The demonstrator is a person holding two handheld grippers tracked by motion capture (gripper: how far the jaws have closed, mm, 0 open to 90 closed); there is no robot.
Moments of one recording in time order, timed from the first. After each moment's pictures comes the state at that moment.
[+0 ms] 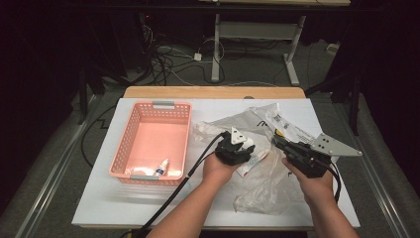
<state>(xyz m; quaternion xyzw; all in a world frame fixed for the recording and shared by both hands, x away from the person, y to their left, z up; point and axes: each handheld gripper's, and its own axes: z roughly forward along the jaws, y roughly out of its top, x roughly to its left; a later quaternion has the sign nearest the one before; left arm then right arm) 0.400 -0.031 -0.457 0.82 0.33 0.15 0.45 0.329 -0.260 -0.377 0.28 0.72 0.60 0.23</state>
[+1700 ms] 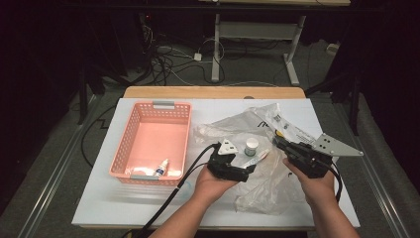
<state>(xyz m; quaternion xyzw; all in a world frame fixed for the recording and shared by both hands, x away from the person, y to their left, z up) 0.356 0.000 -0.447 0.81 0.32 0.06 0.49 0.329 -0.262 -0.377 0.28 0.72 0.59 0.23</state>
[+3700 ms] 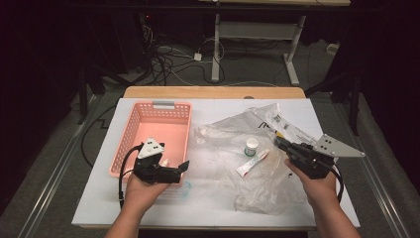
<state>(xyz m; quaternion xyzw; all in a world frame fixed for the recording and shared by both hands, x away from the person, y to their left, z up) 0.316 0.175 -0.405 0.78 0.42 0.16 0.45 0.327 -0.266 -0.377 0.28 0.72 0.59 0.24</state>
